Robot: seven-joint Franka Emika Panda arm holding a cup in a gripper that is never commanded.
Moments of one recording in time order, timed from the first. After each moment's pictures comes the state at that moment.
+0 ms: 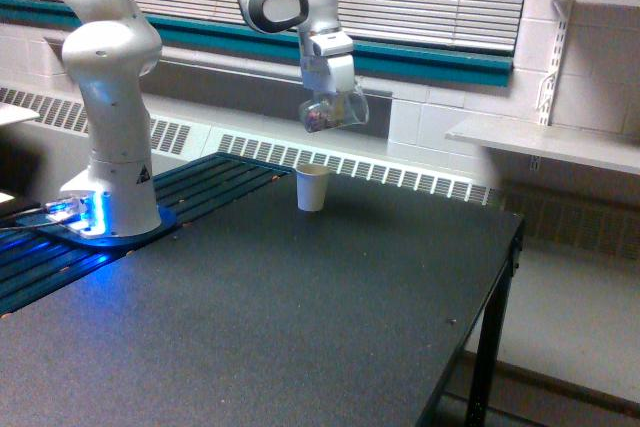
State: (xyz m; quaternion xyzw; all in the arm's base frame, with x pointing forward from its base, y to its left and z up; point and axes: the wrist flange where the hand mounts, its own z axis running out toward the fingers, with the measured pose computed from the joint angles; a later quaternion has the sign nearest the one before) arm 0.276 0.270 0.338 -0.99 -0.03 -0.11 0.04
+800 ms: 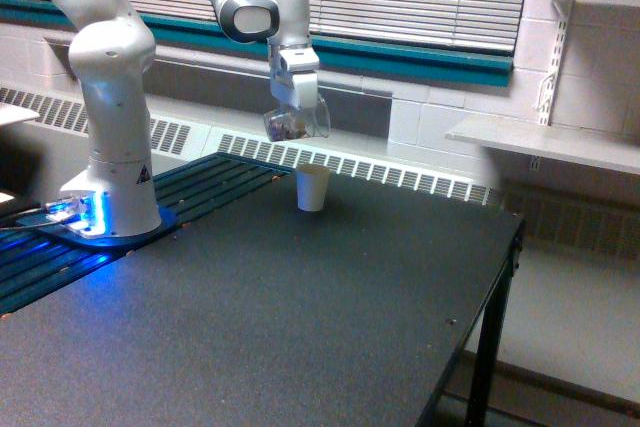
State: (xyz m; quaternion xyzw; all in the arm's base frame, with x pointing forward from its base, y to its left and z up) arm 0.216 0.256 0.304 -1.00 -0.02 -0.05 0.03
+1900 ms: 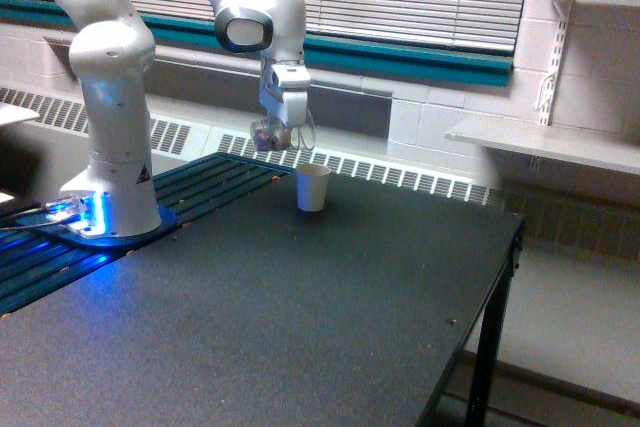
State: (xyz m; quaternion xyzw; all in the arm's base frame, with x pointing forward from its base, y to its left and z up) arm 0.206 0.249 0.276 -1.00 -0.03 0.01 0.03
